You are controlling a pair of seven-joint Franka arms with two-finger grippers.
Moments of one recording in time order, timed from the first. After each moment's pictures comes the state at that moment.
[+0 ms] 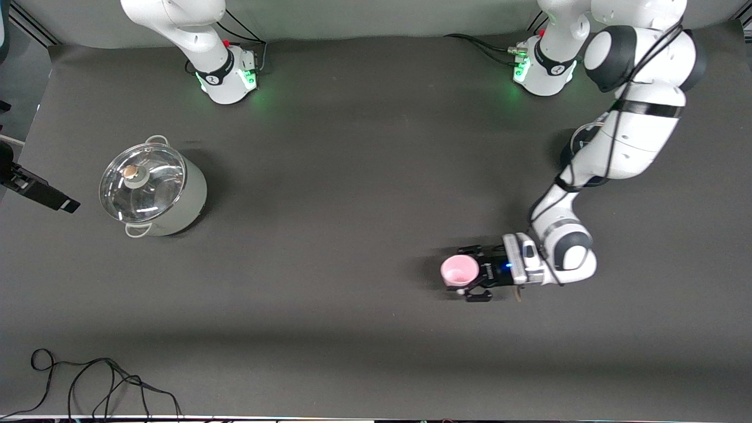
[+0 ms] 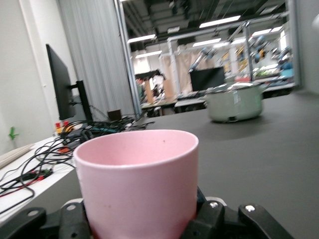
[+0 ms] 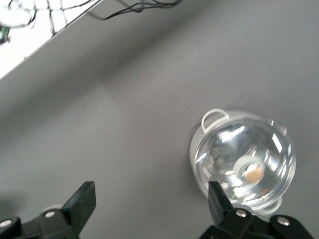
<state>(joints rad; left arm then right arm) 0.04 1.03 -0.34 -1.48 -1.61 1.98 2.71 -0.01 0.07 -0.06 -1.50 0.04 1.62 0.60</state>
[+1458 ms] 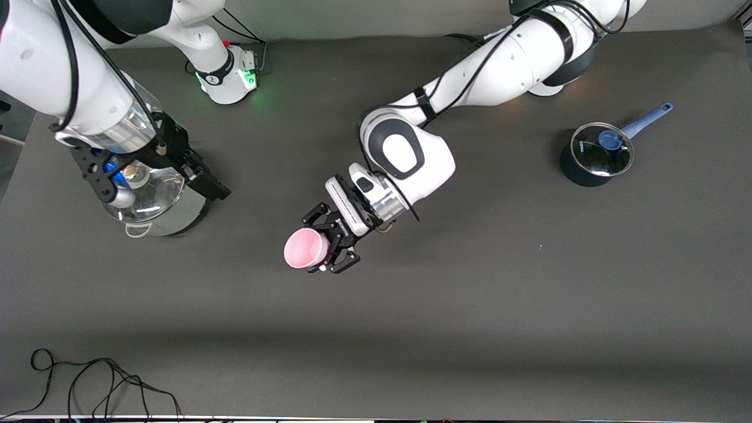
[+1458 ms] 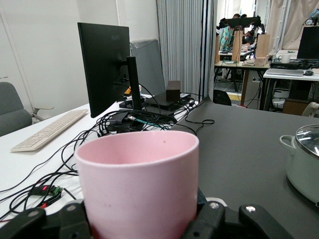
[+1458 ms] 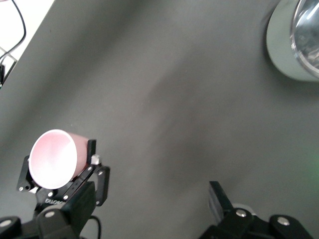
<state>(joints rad) -0.46 1.02 -0.76 -0.95 -1.69 3.24 2.34 0.37 0.21 -0.03 -1.33 0.16 1.55 1.21</state>
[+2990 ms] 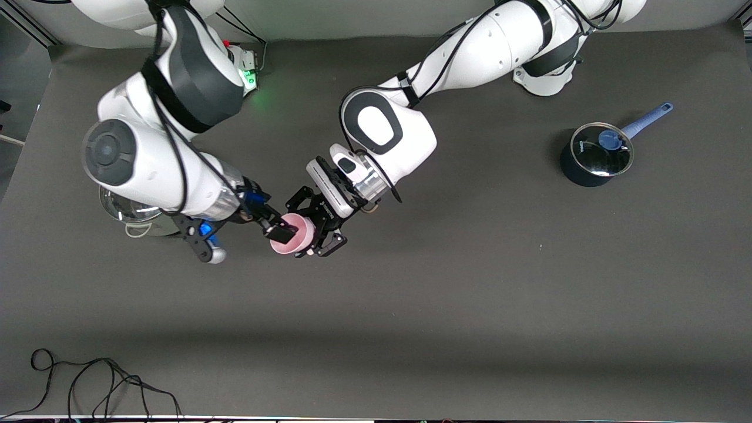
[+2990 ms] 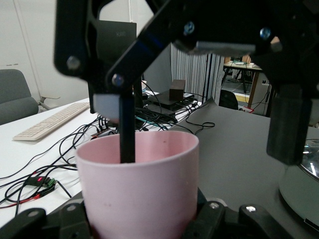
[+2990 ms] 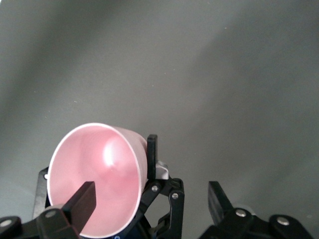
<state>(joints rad) -0.57 1.00 -0.69 -0.90 -1.69 3.33 2.21 0.43 0.47 -0.03 -1.20 0.27 1.63 1.24</state>
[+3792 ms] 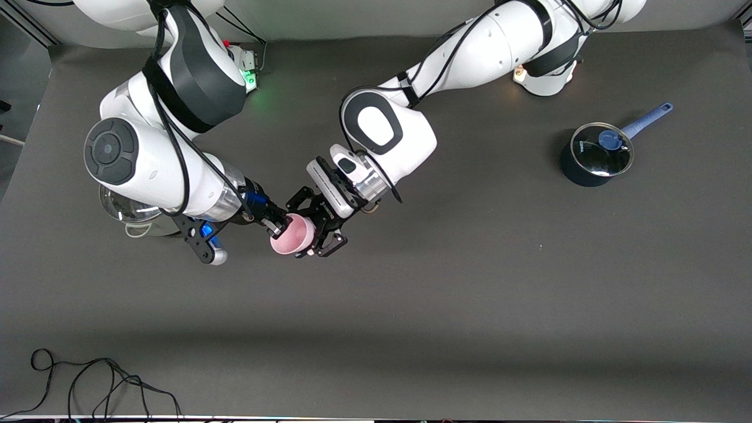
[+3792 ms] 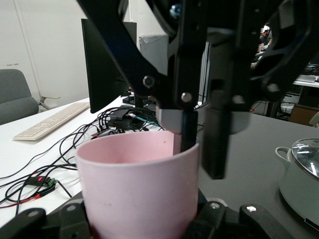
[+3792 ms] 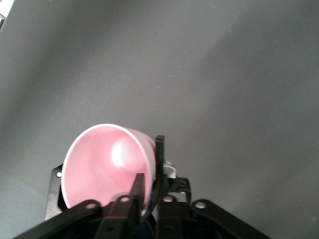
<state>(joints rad) -0.57 1.00 -0.69 -0.90 -1.69 3.33 2.21 0.43 0.48 -0.03 -1.17 0.27 1.64 1.24</state>
